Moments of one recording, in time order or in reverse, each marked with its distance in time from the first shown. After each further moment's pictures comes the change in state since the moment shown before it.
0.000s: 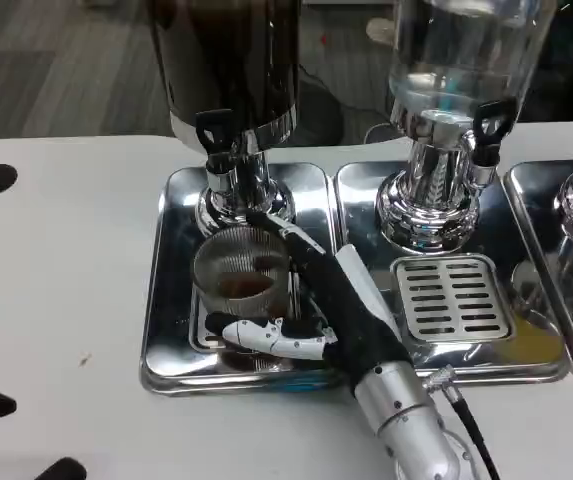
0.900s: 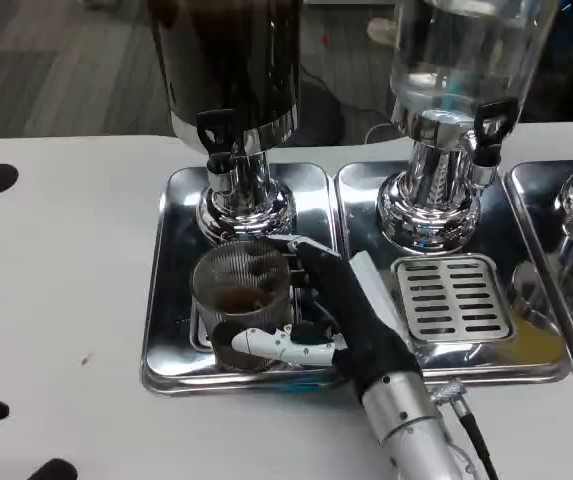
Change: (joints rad) left arm 0.013 -0.016 0.024 -0.007 -0.006 -0.021 0.000; right arm 0.045 -0.004 0.004 -0.039 -0.012 0.016 -0.057
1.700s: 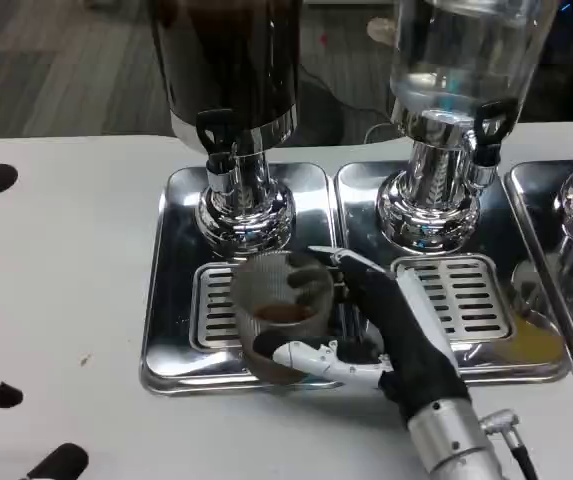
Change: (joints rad) left arm -0.041 -0.004 -0.034 -0.002 0.008 0.021 -0.011; right arm 0.152 -0.072 -0.046 -0.170 0.047 -0.038 0.058
